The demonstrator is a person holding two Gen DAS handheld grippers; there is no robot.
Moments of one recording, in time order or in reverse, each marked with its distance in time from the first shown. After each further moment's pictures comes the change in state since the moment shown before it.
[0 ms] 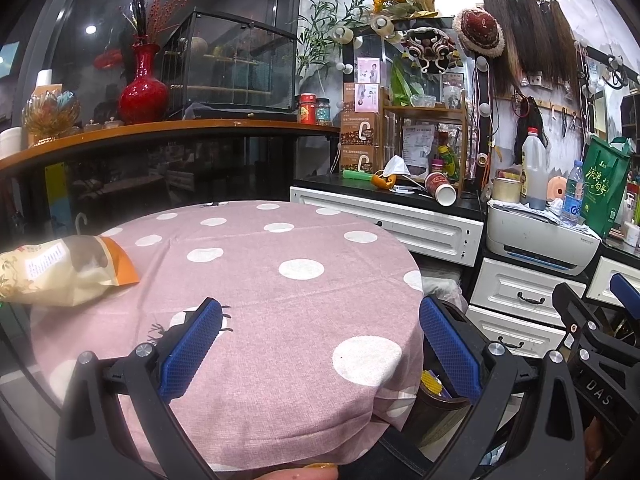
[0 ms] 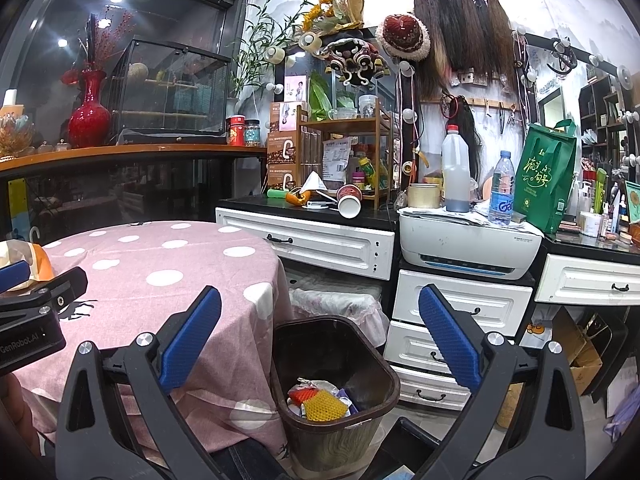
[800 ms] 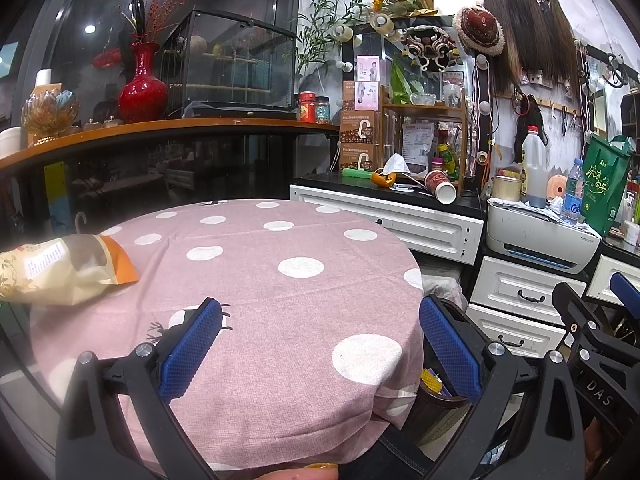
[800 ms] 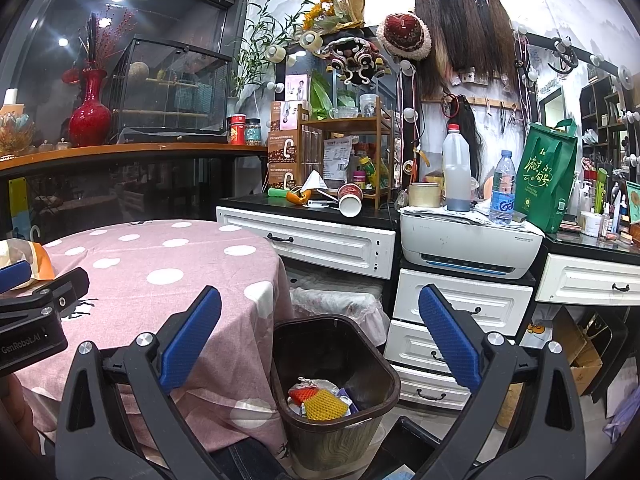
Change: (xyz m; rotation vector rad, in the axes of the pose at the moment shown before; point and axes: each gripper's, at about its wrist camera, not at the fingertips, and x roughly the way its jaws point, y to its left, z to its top) left arm 0.001 0.000 -0.001 0.001 0.005 -0.001; right arm 0.001 -0.001 0.002 -0.001 0.003 0.001
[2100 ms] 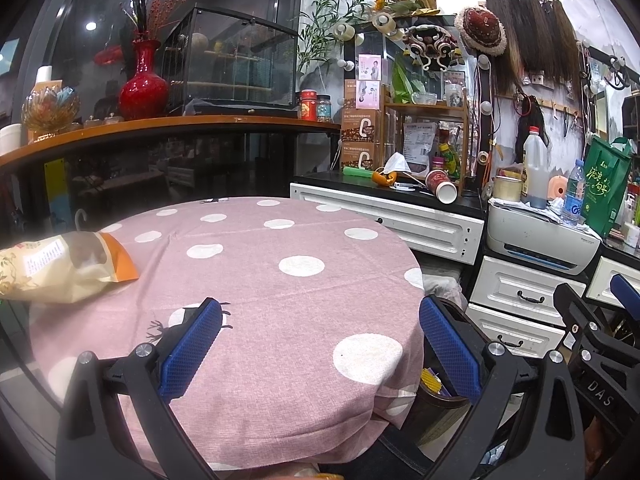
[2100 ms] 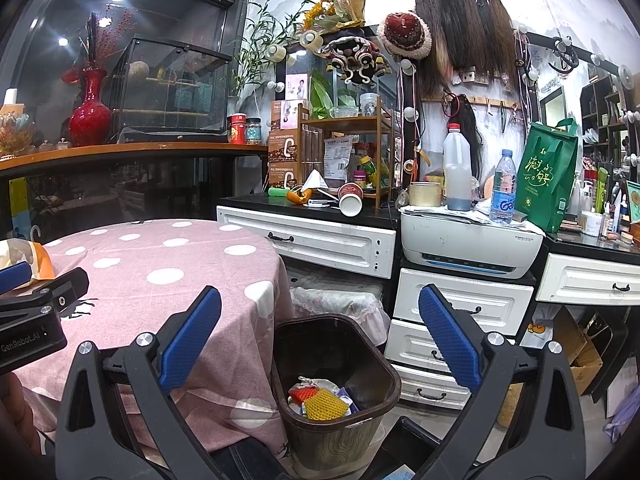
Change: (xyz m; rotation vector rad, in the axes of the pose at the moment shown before) left arm 0.000 -0.001 -0.001 -0.001 0.004 0.004; right arm 0.000 -0.003 0.000 -0.003 0.004 0.006
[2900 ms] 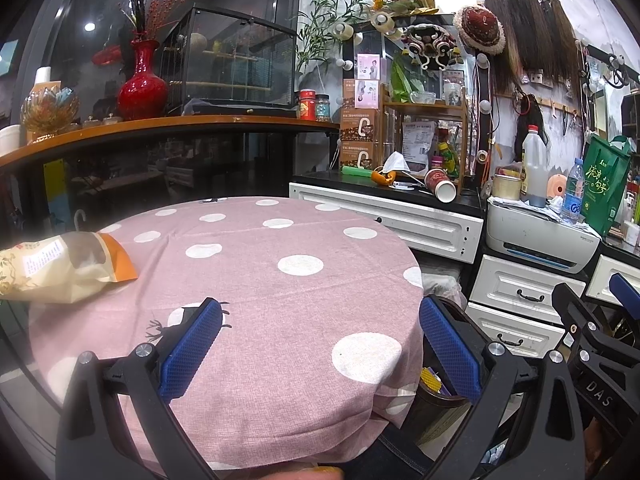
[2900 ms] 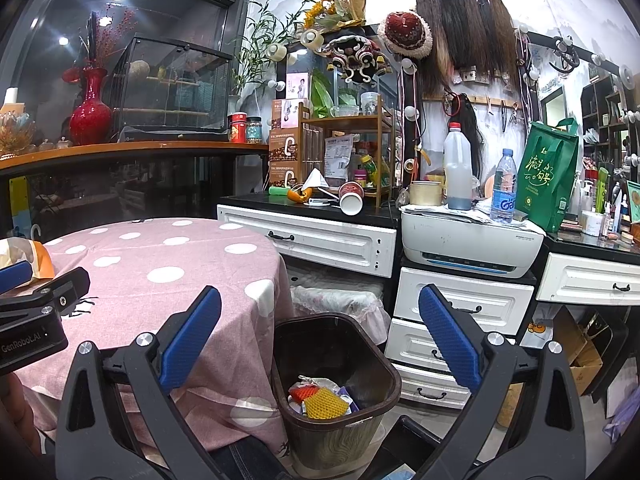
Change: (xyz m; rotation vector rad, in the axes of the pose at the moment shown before) left arm 0.001 -0.002 0.000 -0.002 0.002 0.002; right arm 0.000 0.000 0.001 0.001 0.002 0.000
